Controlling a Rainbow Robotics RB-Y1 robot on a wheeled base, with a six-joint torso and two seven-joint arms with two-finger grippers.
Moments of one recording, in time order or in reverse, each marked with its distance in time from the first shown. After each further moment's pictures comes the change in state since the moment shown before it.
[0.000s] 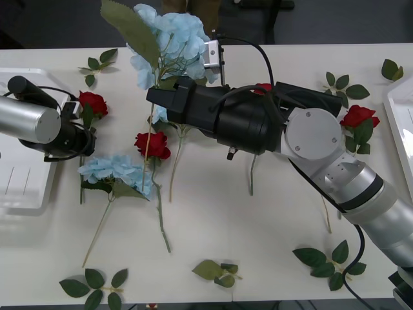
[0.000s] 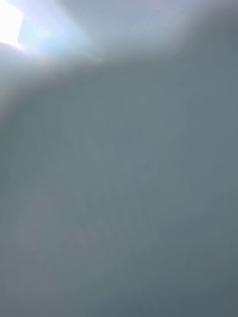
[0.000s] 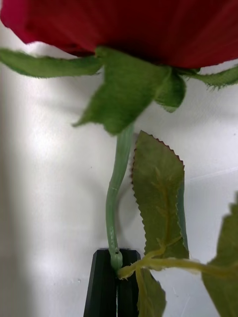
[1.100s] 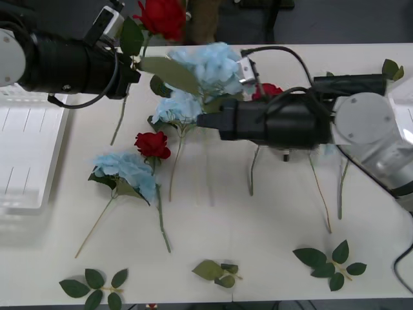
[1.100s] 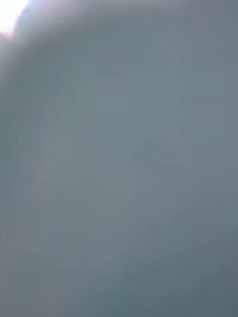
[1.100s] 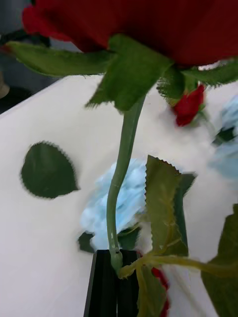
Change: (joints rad) right arm 0.000 -0.249 -0.059 0.003 -0.023 0.285 0.014; left arm 0.074 -0.002 0.406 -0.652 0.312 0.119 -0.527
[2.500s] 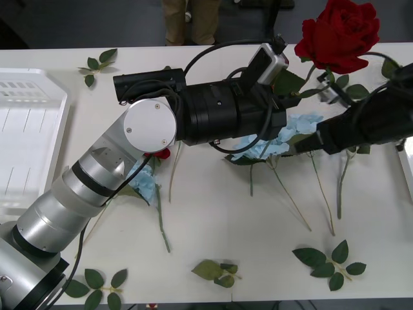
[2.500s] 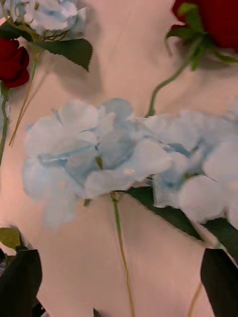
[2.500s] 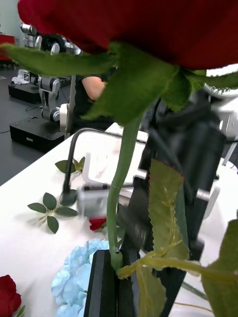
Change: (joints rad) right arm 0.051 -0.026 -0.468 0.213 0.389 0.729 0.229; left arm 0.012 -0.504 -0.304 0.014 0.110 -0.437 -0.554
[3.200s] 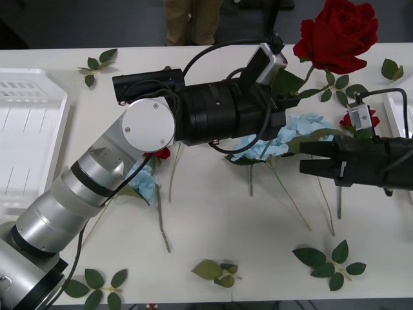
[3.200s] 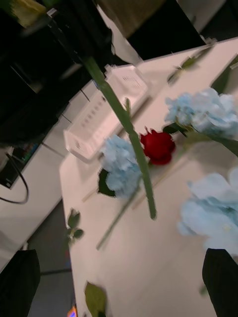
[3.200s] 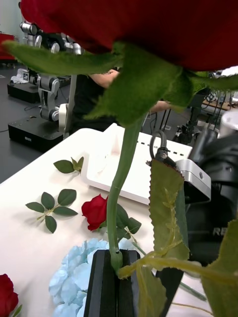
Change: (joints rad) right arm 0.303 -0.072 0.102 0.050 -0.935 -0.288 0.724; left arm 0.002 0.004 0.000 0.001 0.020 0.000 0.000
